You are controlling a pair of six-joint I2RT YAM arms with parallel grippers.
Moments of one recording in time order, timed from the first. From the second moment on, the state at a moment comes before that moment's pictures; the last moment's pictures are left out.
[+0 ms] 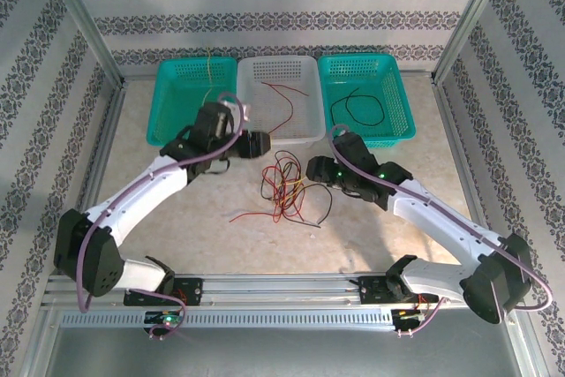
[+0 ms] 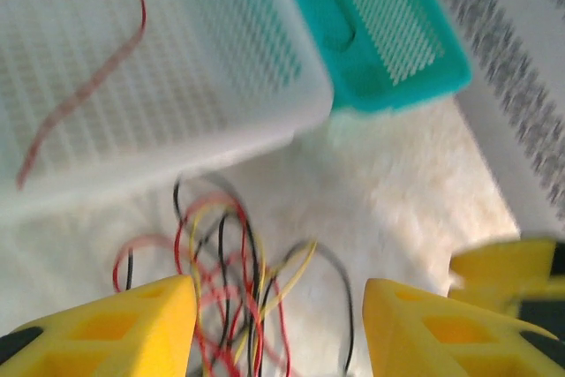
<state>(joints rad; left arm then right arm) -0.49 1.36 1.05 -0.34 0.31 -0.47 0.63 1.19 0.90 -0.55 -0.03 0.80</state>
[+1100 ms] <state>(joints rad) -0.52 1.47 0.92 -0.27 0.33 -0.57 0.62 1.56 1.07 -0.54 -0.12 0.74</state>
